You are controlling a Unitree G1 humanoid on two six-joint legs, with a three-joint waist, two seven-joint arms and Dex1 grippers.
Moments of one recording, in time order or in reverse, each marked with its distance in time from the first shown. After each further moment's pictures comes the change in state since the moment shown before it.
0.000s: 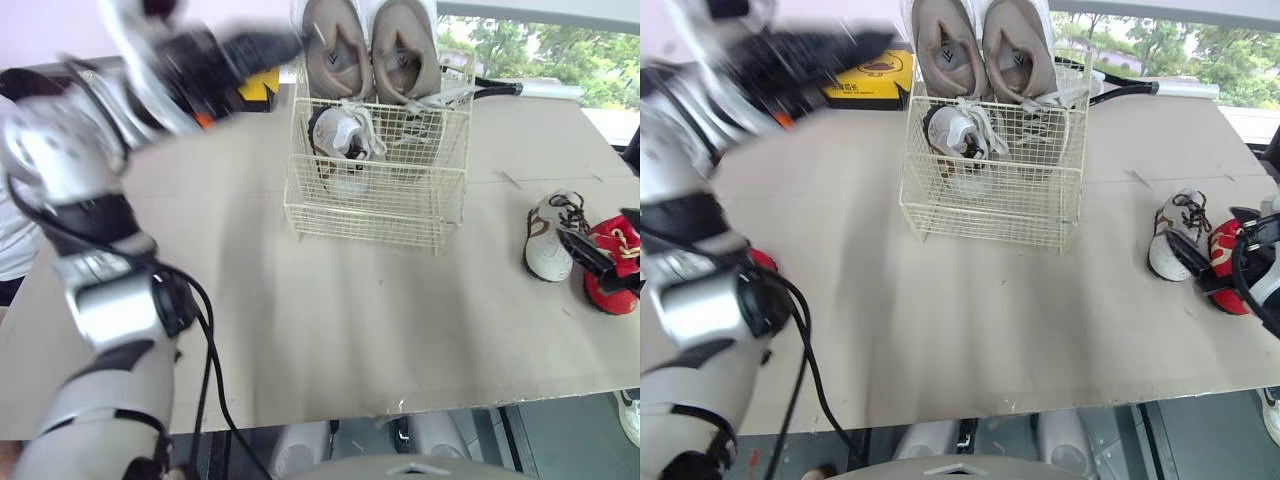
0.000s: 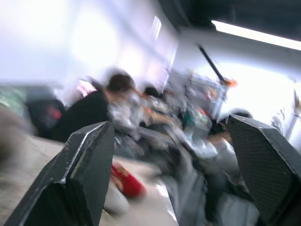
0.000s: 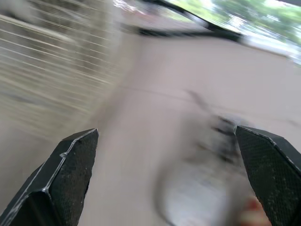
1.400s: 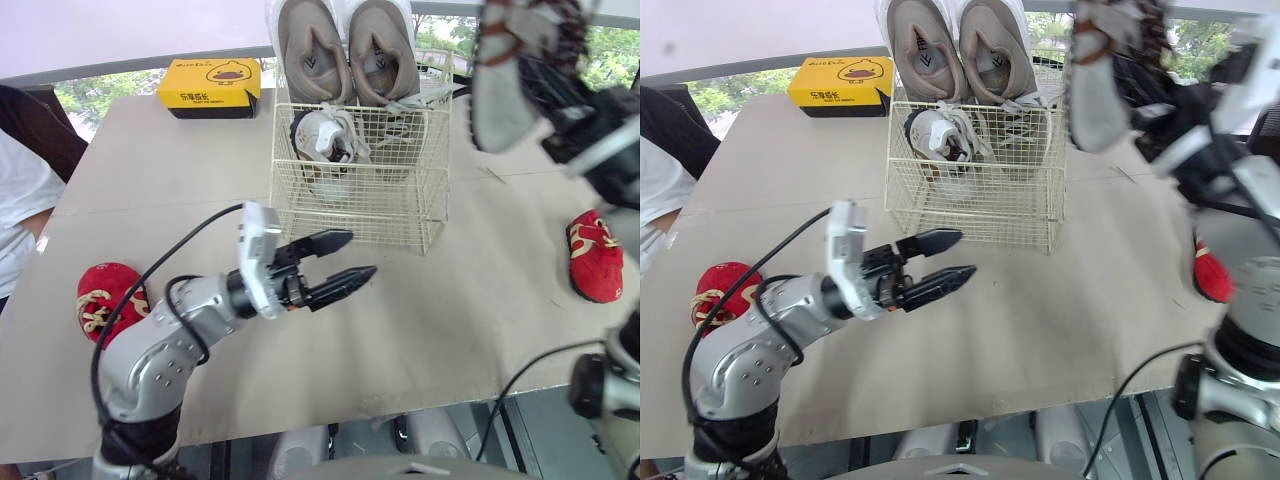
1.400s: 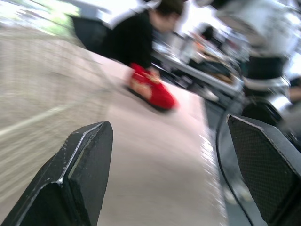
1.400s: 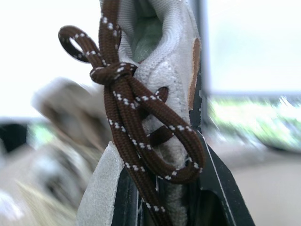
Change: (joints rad) left arm 0.824 -0.043 -0.138 -0.602 0.013 -0.476 0.459; right arm -0.932 0.581 0.491 0.124 -0.244 -0.121 0.005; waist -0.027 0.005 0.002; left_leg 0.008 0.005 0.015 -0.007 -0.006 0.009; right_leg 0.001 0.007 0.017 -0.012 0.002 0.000
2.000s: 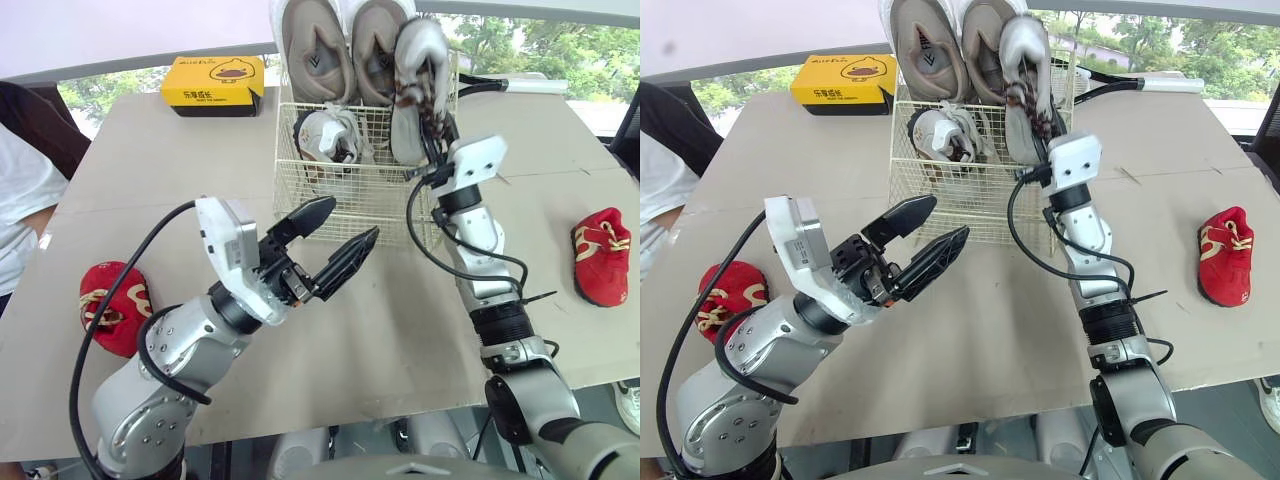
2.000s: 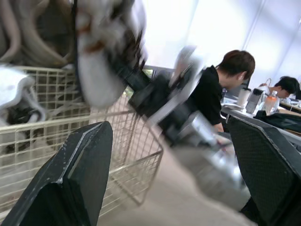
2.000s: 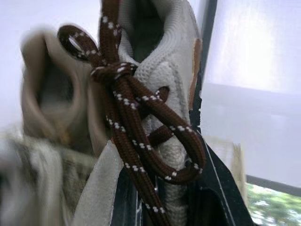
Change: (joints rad) left arm 0.047 -0.056 -0.028 -0.294 -0.071 -0.082 0.478; right arm 0.021 0.301 0.376 0.940 -0.906 -1.306 0.029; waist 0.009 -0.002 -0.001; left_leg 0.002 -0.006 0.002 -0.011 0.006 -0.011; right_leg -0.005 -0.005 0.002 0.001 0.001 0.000
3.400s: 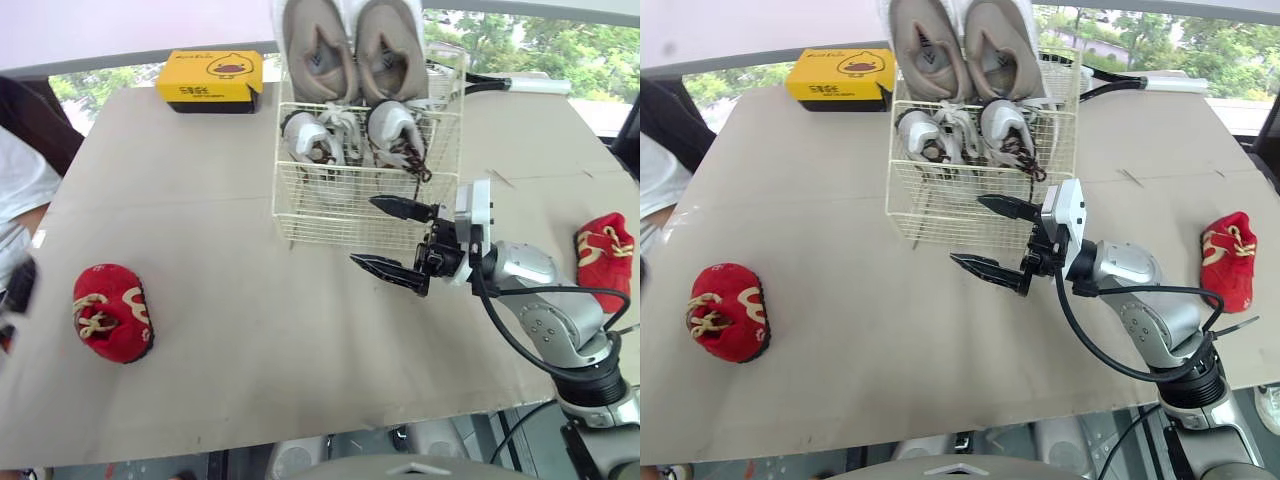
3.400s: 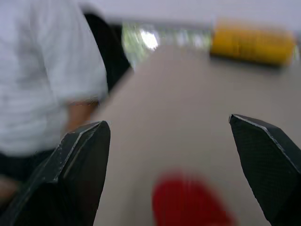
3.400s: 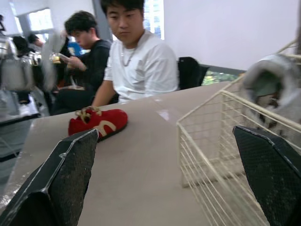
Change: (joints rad) left arm 0.572 0.138 0.863 0.545 0.072 -0.142 -0.087; right arm 0.243 -0.343 0.103 -0.768 0.729 0.945 0.713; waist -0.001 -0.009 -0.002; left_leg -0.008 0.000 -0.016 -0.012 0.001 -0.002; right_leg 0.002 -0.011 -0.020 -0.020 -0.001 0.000
